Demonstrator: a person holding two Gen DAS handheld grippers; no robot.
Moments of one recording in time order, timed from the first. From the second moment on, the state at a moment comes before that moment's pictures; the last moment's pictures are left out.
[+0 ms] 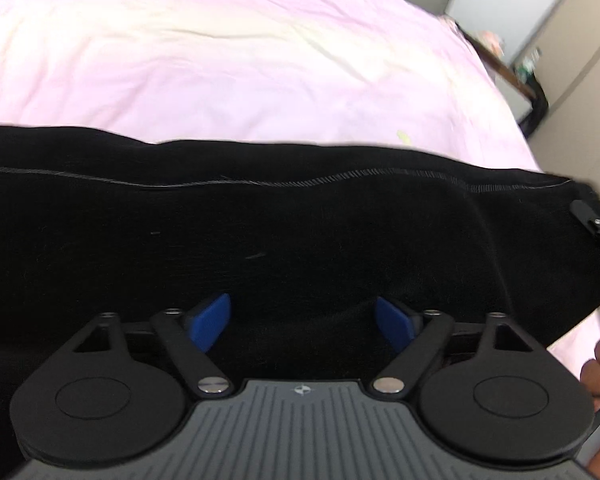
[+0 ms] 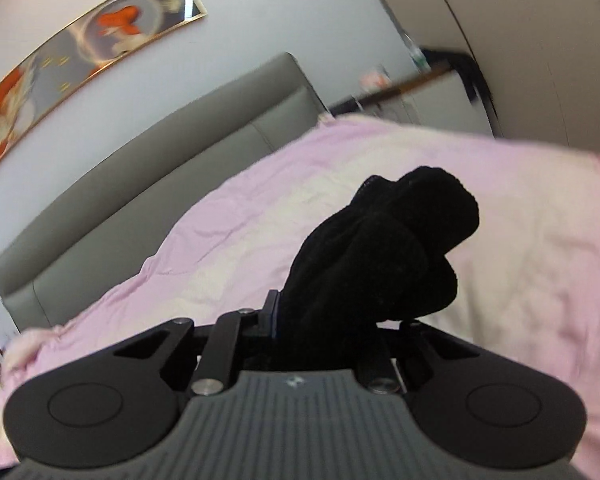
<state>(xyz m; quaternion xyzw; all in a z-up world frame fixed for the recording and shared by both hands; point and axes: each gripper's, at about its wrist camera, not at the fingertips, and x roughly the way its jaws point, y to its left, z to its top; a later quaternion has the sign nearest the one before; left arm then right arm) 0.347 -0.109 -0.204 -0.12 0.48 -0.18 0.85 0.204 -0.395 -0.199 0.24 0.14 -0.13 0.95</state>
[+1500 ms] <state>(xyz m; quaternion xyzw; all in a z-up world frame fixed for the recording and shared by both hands) 0.313 -0.004 -0.187 -0.19 0.46 -0.11 0.86 0.215 -0.173 -0.211 -0.09 0.39 0.18 0.90</state>
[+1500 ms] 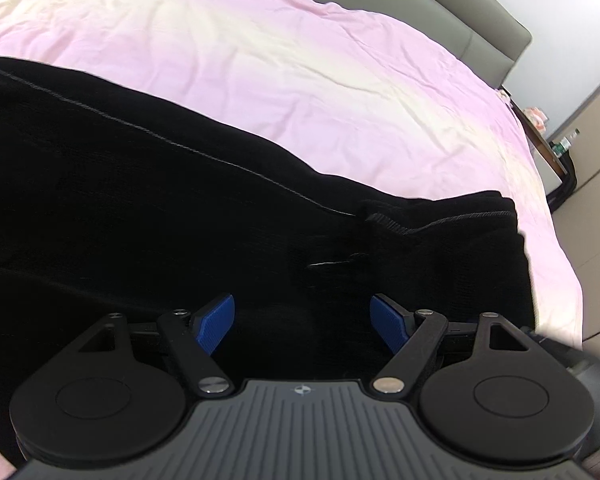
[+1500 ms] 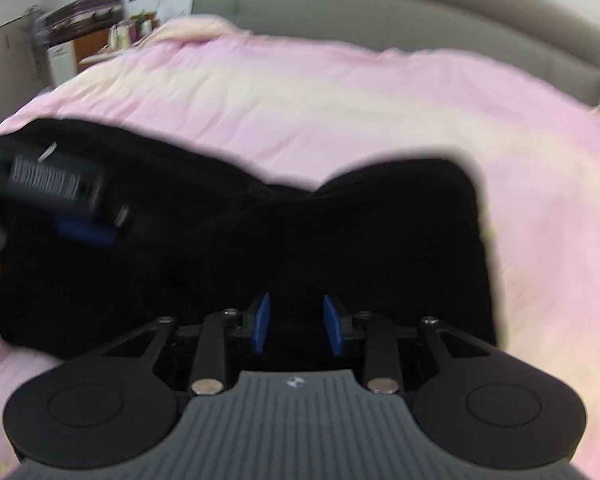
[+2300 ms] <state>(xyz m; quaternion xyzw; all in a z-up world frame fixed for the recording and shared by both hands) 0.312 0.021 -0.176 -0.17 0.44 -0.13 0.87 0.210 -0.199 -0.223 0.02 0.37 0.17 0.92</state>
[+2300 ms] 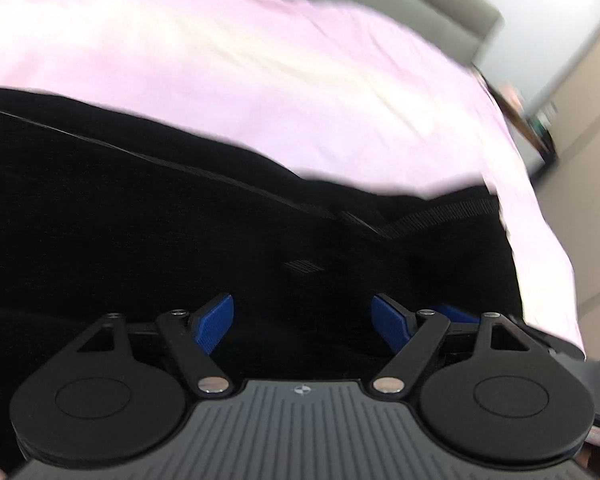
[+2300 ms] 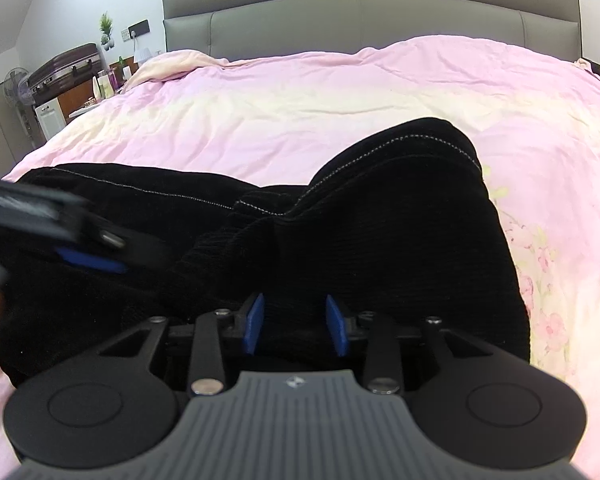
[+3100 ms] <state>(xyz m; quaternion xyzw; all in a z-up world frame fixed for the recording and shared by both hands) 0.250 0.359 -0.233 -0.47 0.35 0.12 0.80 0.190 0.084 -0.197 -0.04 0.35 0.30 0.89</state>
